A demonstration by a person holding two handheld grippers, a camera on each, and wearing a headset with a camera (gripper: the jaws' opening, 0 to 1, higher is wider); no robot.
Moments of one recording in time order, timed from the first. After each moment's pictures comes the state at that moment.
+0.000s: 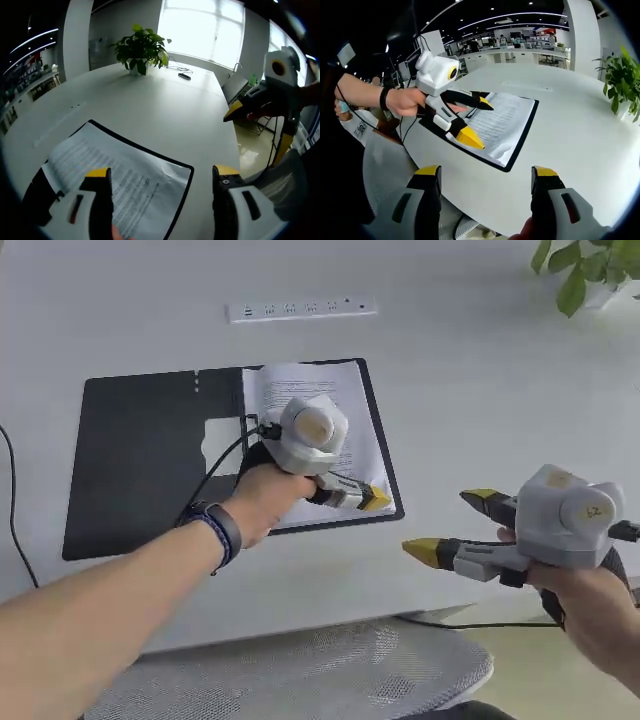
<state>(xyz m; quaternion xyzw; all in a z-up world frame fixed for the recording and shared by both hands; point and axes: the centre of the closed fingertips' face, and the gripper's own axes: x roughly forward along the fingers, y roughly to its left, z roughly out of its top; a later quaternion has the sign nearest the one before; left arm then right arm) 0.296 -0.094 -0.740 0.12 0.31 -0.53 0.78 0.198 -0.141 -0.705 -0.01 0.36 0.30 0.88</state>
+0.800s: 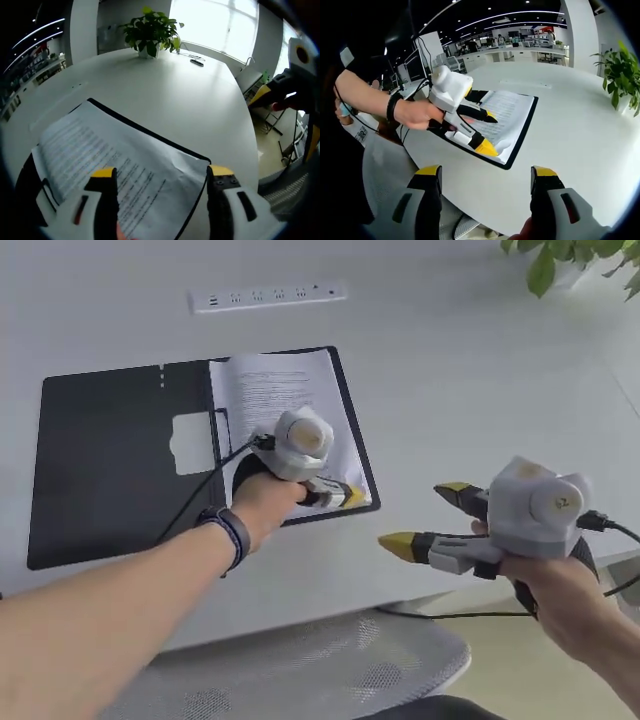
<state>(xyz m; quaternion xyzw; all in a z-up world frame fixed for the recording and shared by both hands) 0.305 -0.098 -0.794 0.13 0.36 -0.48 0.79 0.197 -0.143 -0.713 0.00 0.36 0.30 0.88</state>
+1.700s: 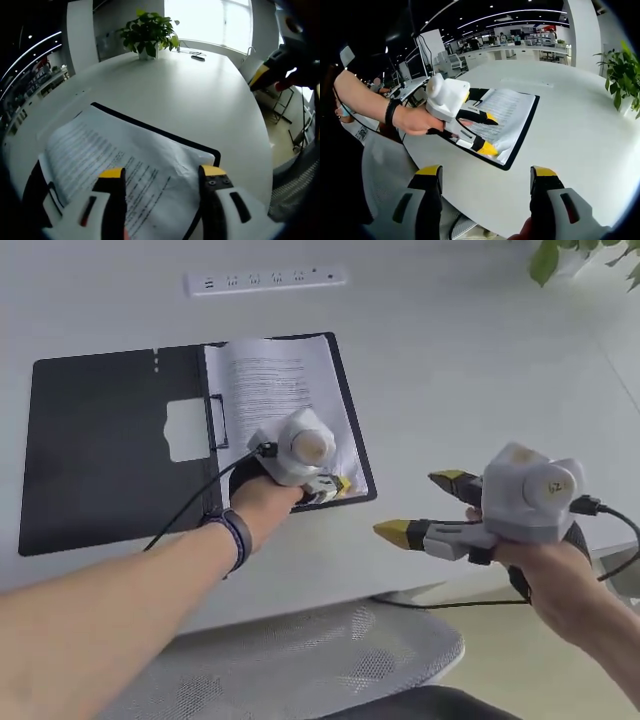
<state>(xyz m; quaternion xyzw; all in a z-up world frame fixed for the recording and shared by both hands) 0.314 -0.096 -0.806 0.18 0.32 -0.47 0.80 0.202 -0.143 -0.717 -0.01 0.37 0.31 0.88</state>
